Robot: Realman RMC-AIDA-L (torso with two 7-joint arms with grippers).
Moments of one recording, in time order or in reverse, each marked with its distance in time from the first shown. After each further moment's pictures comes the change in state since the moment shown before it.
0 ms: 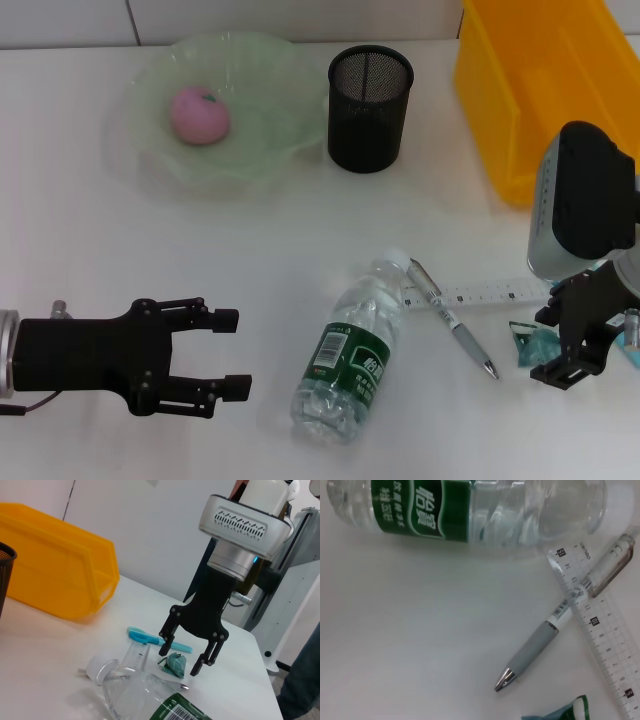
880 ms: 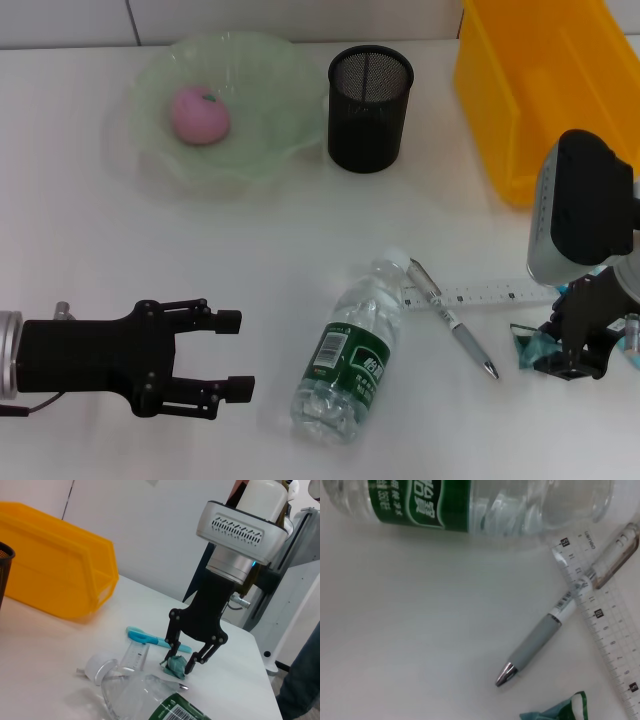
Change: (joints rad) left arm 0.000 -0.005 0.003 0.000 0.000 -0.003 0.000; right arm -0.007 0.001 -0.006 0.011 -0.008 0.012 0.002
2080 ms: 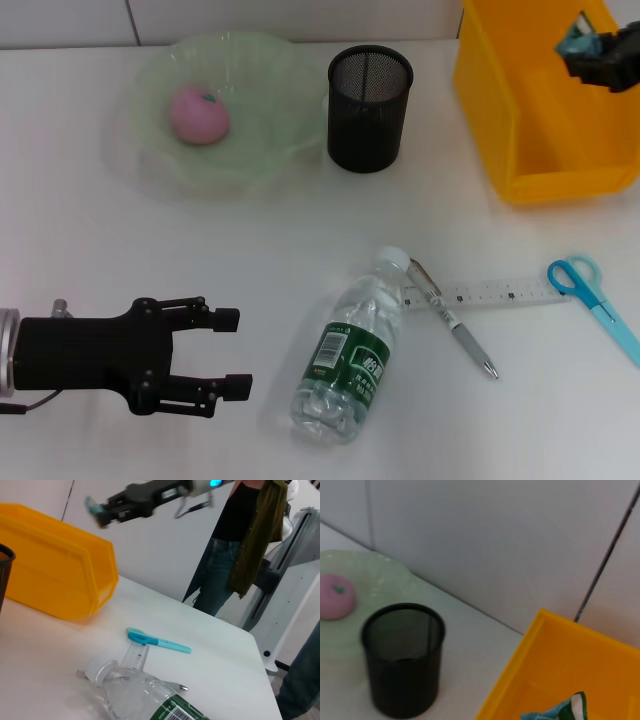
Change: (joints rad) left arm -0.003 0.005 -0.002 0.000 0.000 0.004 -0.001; right arm 0.042 -0.004 0.499 -0.025 0.187 0.424 0.115
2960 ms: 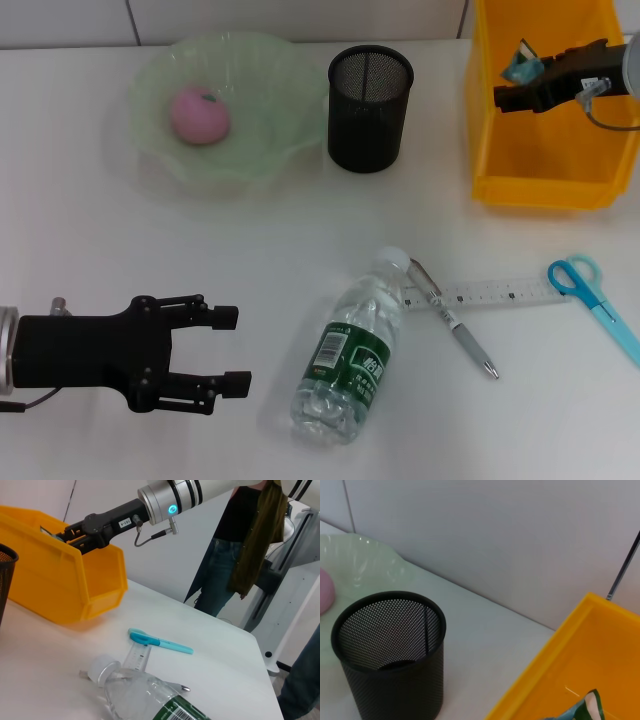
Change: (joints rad) left arm -0.001 0.002 -0.004 0.000 0.000 0.000 -0.002; right arm 0.111 0.002 -0.090 0.340 -0.007 0.264 0.024
